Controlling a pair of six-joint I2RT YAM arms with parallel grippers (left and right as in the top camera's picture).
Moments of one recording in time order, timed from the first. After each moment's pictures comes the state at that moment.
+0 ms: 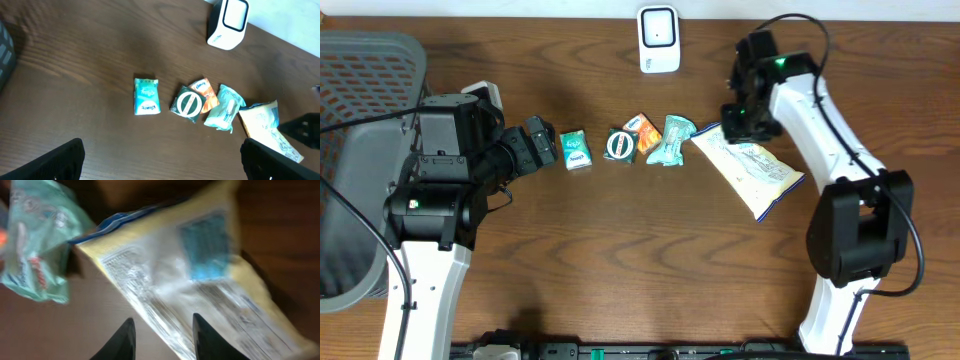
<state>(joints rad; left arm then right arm) -0.04 1.16 1.20 -0.84 0.16 -0.40 0.25 2.05 1.70 -1.08 -0.05 0.17</state>
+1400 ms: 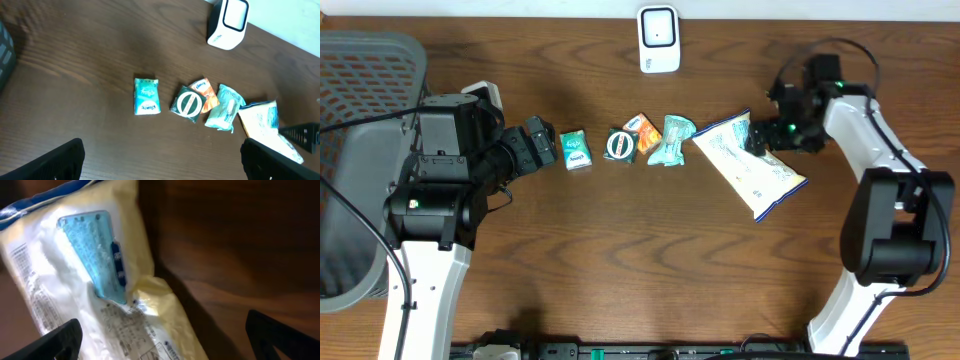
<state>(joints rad) -0.04 1.16 1.20 -0.84 0.16 -0.40 -0.04 2.02 1.46 -0.83 -0.29 -0.18</state>
